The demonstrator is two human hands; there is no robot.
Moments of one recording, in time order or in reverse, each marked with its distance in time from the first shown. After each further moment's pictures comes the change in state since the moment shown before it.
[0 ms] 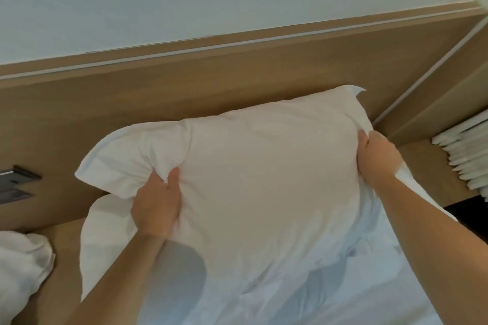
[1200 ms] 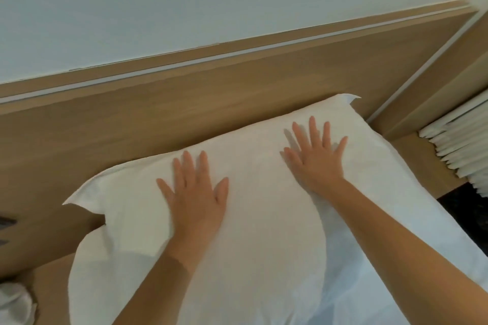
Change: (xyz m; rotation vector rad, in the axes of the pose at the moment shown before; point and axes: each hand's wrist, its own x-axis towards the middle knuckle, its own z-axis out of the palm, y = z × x) left_hand 0.047 0.015 0.046 0.427 -0.146 0.443; right_hand -0.059 -0.134 0.037 -0.180 -0.261 -0.343
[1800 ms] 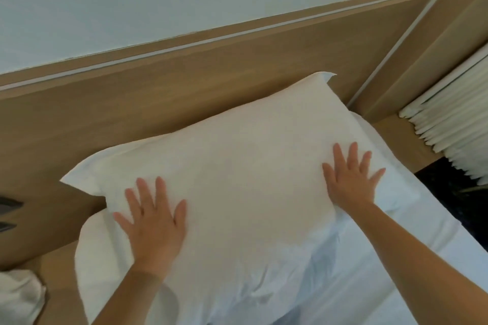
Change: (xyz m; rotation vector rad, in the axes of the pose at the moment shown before) left_hand -0.089 -0.063 0.009 0.043 0.006 -0.105; right_hand -0.110 0.098 0.024 0.014 -0.016 0.375
